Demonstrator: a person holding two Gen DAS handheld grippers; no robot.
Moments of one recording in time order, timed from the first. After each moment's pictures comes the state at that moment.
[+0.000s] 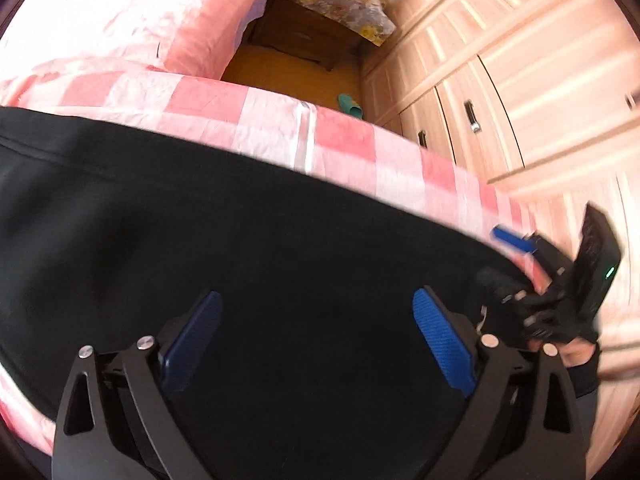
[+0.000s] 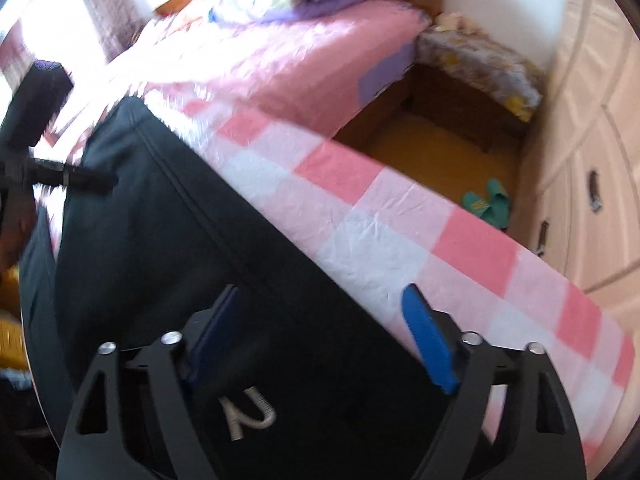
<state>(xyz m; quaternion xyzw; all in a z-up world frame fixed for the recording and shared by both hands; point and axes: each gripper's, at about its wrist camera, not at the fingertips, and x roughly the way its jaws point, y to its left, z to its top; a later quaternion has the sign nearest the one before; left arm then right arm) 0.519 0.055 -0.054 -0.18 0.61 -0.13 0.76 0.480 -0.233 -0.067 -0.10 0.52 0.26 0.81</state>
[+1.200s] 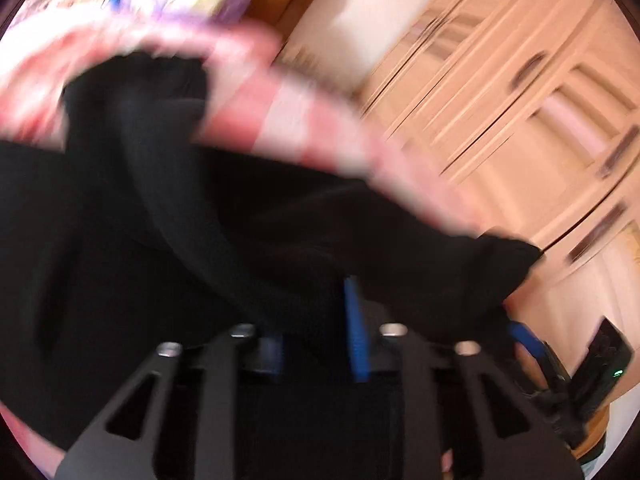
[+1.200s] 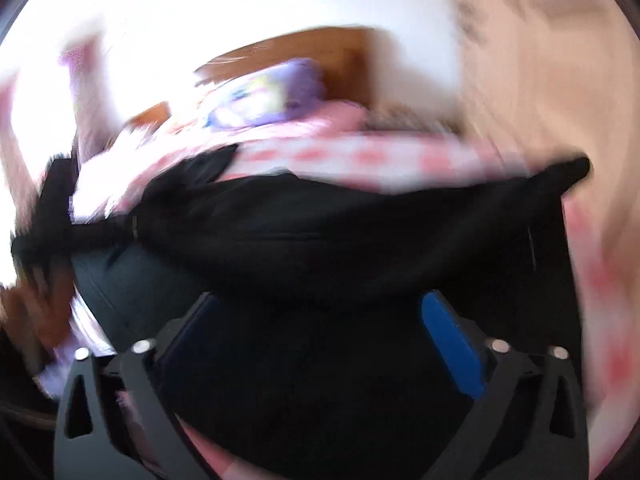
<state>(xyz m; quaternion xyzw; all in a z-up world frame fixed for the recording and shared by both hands) 0.161 0.084 -0.075 -0.23 0.44 -0.13 0.86 0.056 -0.224 -0.044 0.07 0.33 0.13 0.93</state>
